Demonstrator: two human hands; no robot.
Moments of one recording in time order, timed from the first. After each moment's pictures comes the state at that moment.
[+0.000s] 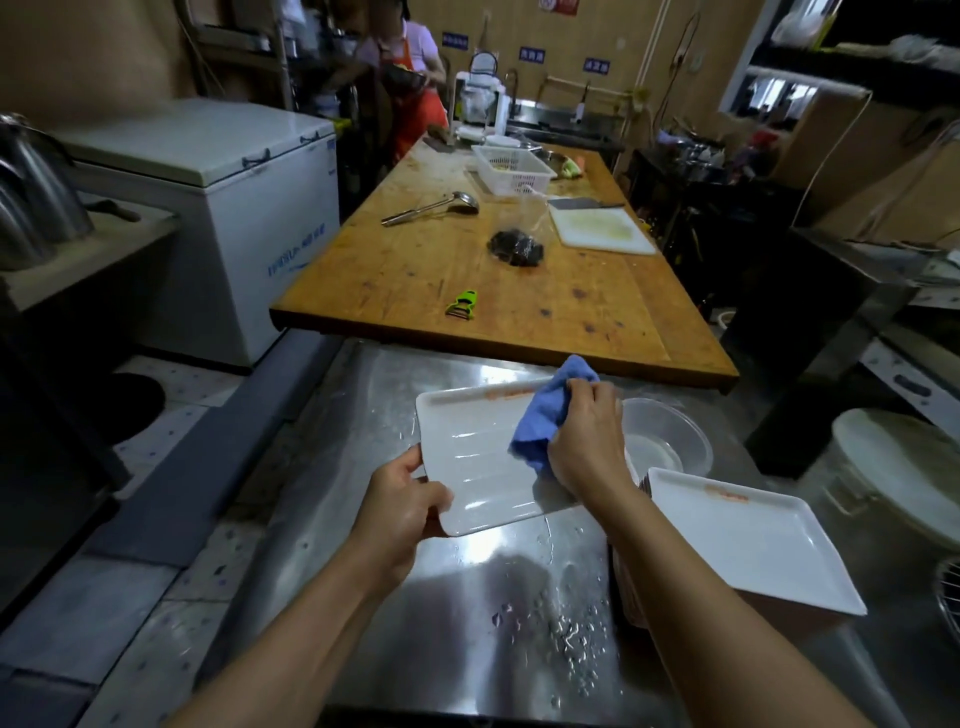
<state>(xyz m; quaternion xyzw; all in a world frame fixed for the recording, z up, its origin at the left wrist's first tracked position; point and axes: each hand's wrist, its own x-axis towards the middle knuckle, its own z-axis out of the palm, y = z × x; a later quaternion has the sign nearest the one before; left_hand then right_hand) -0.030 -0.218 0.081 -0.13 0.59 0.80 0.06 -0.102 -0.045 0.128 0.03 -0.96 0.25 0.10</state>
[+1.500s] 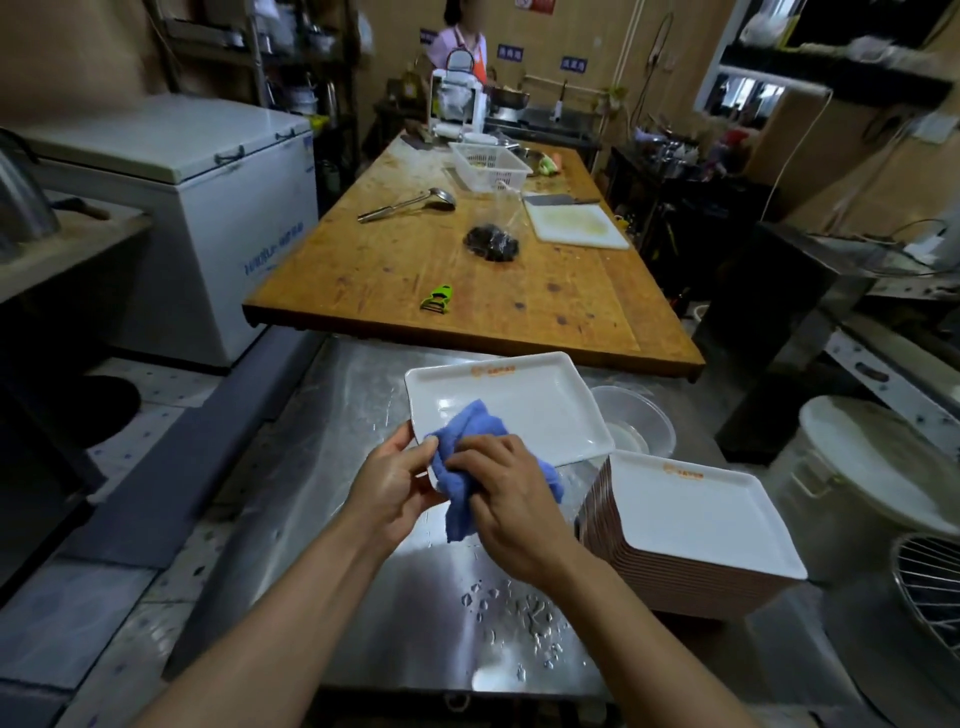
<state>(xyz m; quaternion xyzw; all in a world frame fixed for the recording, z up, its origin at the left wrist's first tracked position) -0.035 -0.189 0.095 -0.11 0.48 0.87 0.06 -0.022 -0.047 0.115 0.29 -0.90 0.31 0.08</state>
